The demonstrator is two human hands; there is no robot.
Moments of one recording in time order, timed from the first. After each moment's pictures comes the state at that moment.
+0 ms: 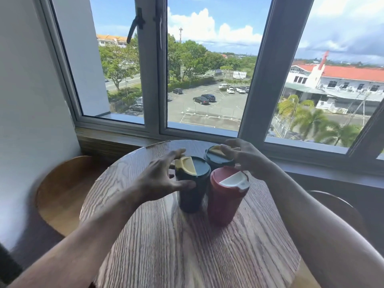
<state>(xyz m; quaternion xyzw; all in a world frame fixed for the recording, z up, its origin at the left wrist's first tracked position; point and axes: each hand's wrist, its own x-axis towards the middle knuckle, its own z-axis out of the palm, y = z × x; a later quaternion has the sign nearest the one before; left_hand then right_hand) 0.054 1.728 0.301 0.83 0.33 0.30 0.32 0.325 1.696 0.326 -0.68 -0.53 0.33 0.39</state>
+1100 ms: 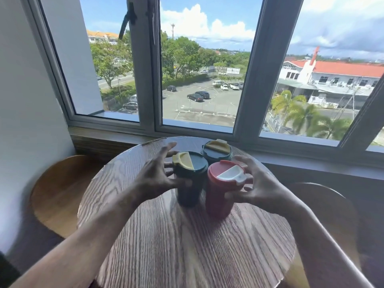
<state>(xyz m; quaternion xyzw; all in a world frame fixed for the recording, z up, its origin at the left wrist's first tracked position) 0.054 1.731 0.284 0.78 0.32 0.34 0.42 0.299 1.587 0.311 -0.65 -0.60 0.29 0.37</state>
